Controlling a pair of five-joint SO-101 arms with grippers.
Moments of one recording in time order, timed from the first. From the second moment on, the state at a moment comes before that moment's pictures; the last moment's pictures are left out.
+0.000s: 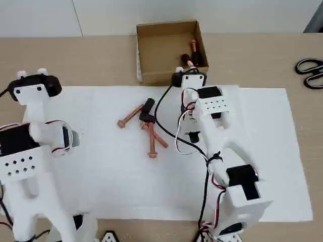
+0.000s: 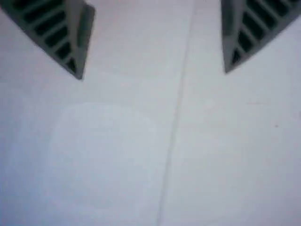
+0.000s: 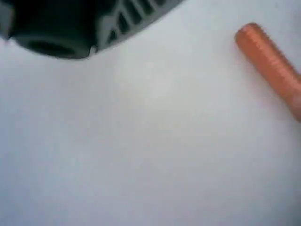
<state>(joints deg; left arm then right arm) -20.4 -32.8 19.0 99.3 -1.0 -14.3 10.7 8.6 71.4 0.3</state>
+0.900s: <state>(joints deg) -20.4 -32.8 19.0 99.3 -1.0 -10.3 11.9 8.1 73.8 2.6</state>
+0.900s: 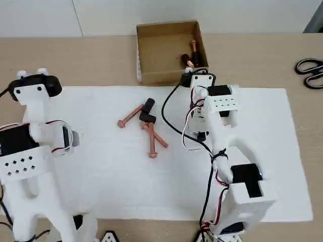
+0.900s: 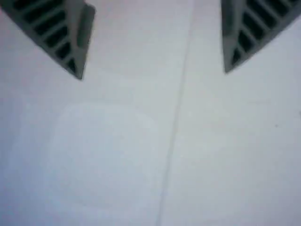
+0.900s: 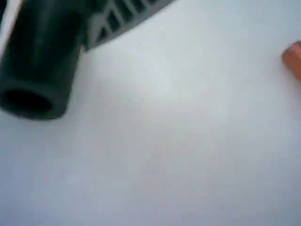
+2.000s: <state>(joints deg) -20.4 -32.8 19.0 99.3 -1.0 -10.2 19.3 -3.0 80.3 2.6</state>
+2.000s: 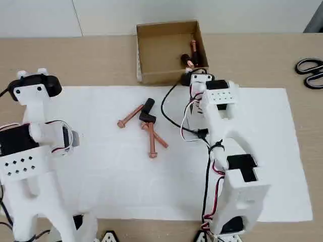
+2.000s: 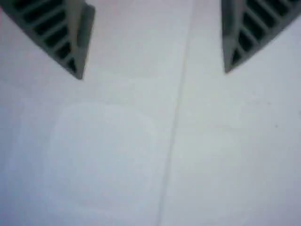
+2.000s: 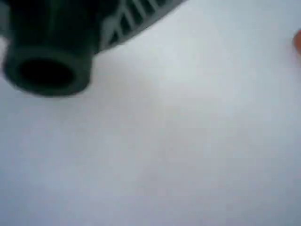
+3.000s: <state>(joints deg) 13.9 1.8 2.0 99.0 1.8 -4.4 2.5 -10.5 94.7 5.7</state>
